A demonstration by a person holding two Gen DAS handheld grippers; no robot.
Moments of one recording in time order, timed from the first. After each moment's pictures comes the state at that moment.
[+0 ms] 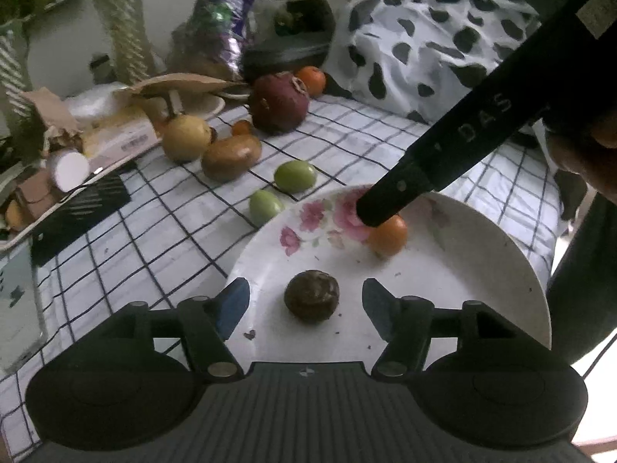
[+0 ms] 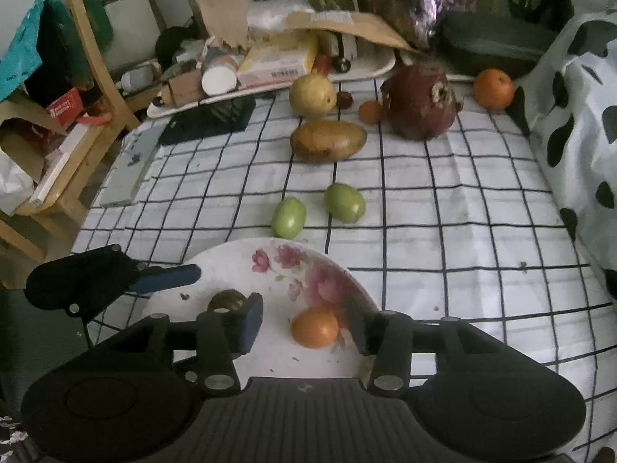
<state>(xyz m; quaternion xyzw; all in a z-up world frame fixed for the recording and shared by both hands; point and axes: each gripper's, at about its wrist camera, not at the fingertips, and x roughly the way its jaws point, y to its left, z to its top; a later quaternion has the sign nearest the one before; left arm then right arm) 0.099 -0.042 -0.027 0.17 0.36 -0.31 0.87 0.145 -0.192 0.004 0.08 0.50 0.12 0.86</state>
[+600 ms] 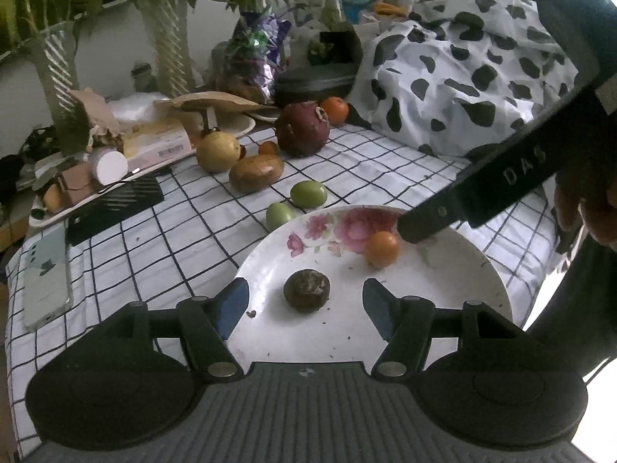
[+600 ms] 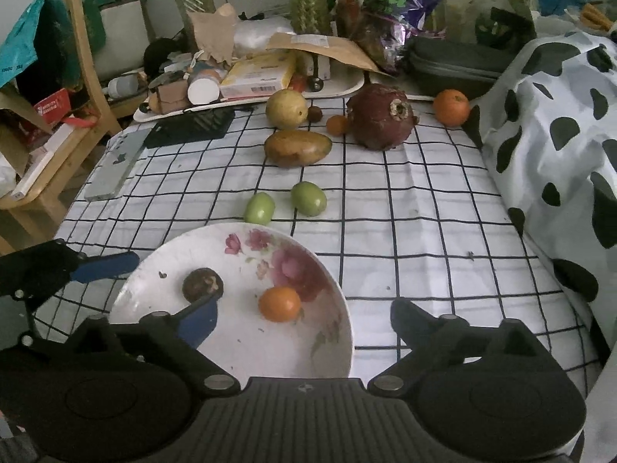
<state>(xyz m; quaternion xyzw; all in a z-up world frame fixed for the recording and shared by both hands) 0.064 -0.035 -0.008 0.13 0.33 -0.26 0.90 0.104 -0.201 0.010 0.04 0.47 0.08 0.88</state>
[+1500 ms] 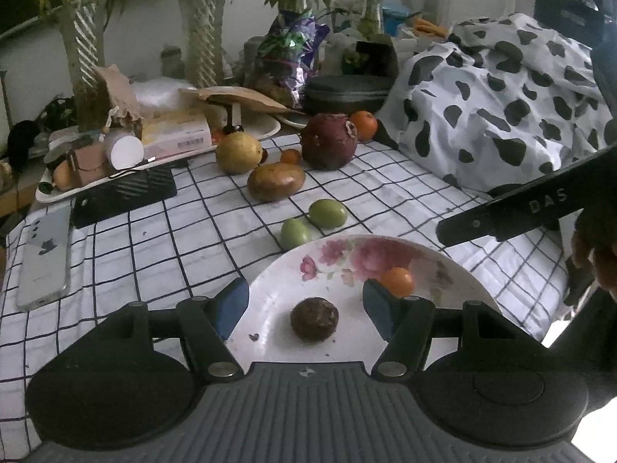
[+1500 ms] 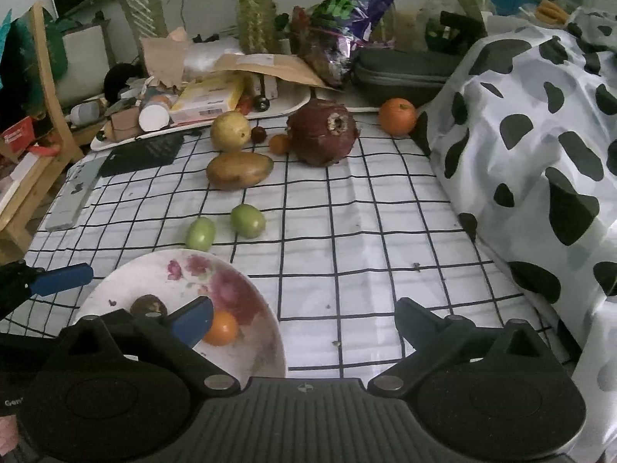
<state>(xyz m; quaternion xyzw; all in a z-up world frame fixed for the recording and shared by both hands) 0.086 -0.037 -0.004 0.07 0.34 -0.23 0.91 0.112 -0.233 0.008 0.05 0.45 0.03 0.89</state>
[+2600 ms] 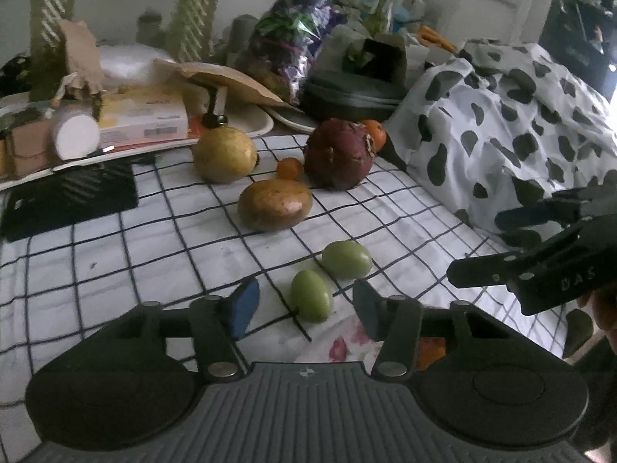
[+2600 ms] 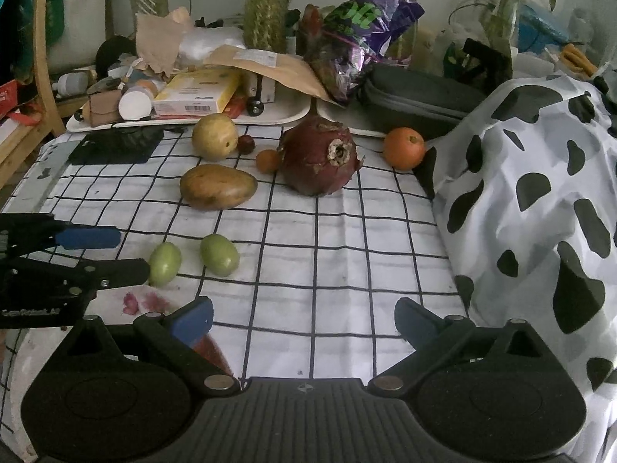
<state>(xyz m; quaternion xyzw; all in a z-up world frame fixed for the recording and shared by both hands) 0.184 -0.033 -0.030 0.00 0.37 -0.30 0.88 0.168 -0.223 -0.001 -0.03 0.45 0.02 0.89</state>
